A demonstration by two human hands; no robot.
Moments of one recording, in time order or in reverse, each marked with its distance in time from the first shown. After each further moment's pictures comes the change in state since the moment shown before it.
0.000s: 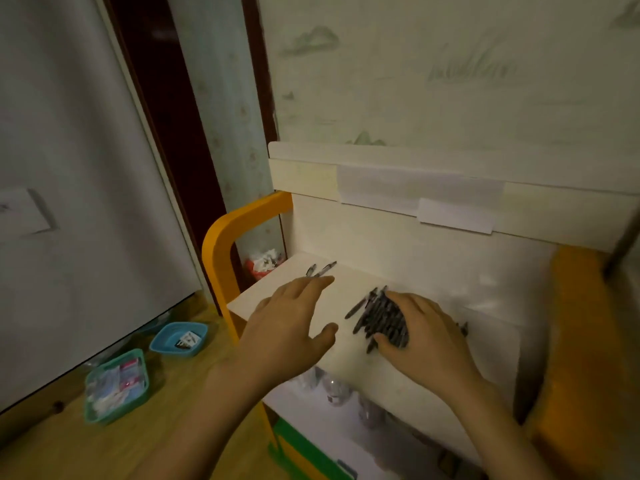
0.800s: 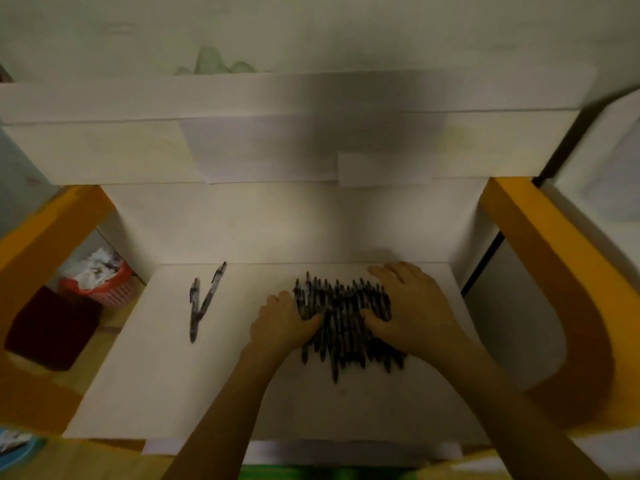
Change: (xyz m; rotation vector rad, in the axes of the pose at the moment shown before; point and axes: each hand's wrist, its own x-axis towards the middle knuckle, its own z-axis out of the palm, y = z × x) left_hand 0.217 -0.066 0.224 -0.148 -0.657 -0.051; right_hand 0.093 0.070 0.062 -0.341 -0.037 0.506
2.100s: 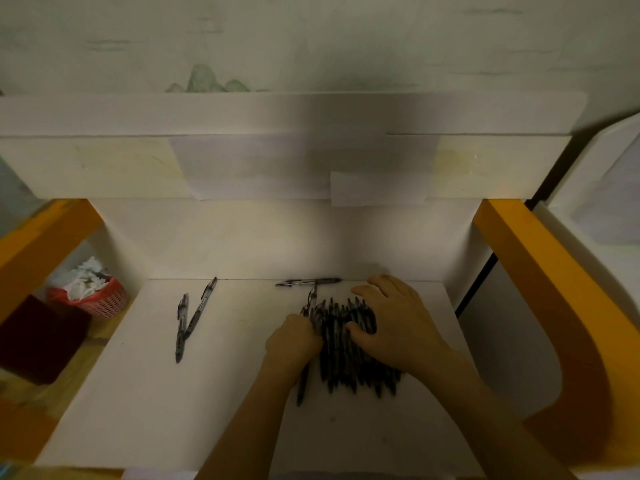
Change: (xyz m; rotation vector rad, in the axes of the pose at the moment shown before) left_hand 0.038 0.028 0.035 -0.085 -0.101 -0.076; right_hand 0.018 0.001 0.003 0.041 -0.026 -0.060
